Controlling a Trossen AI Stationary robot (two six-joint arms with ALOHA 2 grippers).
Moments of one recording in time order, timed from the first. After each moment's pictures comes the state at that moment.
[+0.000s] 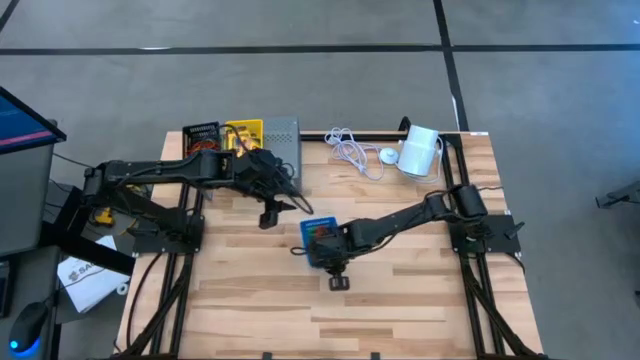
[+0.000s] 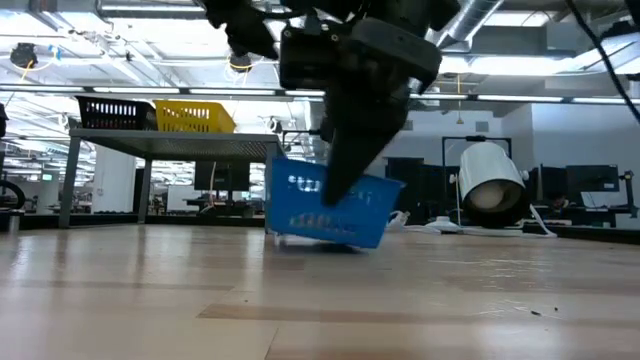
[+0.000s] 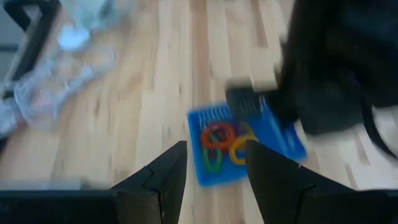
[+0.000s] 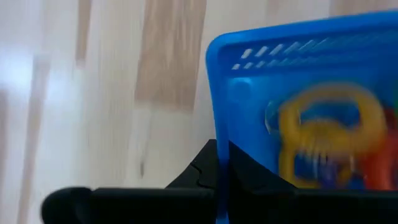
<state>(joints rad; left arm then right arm) 0.11 1.31 1.20 -0.63 0.08 0.09 0.23 2.05 1.51 -0.63 -0.05 0.13</state>
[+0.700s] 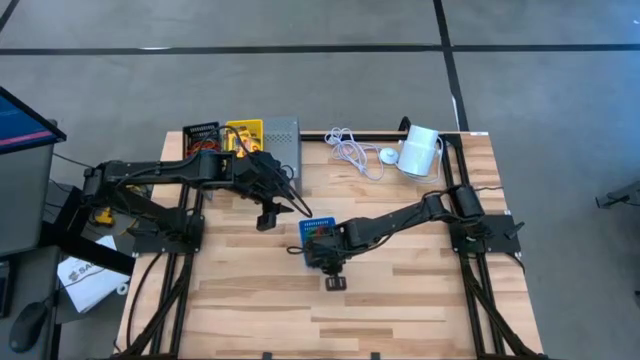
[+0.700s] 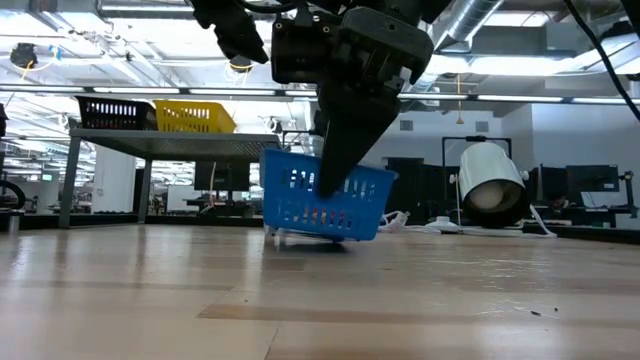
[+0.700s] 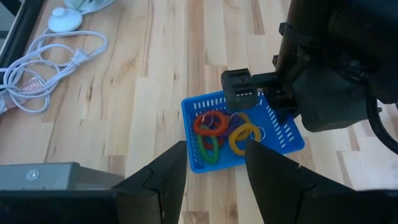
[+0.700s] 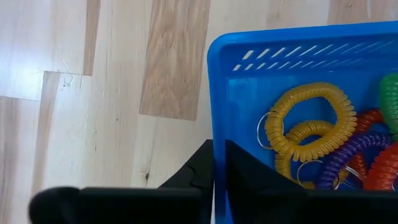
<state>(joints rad) 0.10 1.30 1.20 -0.69 0.08 0.07 0.23 2.08 1.57 -0.68 -0.06 0.12</state>
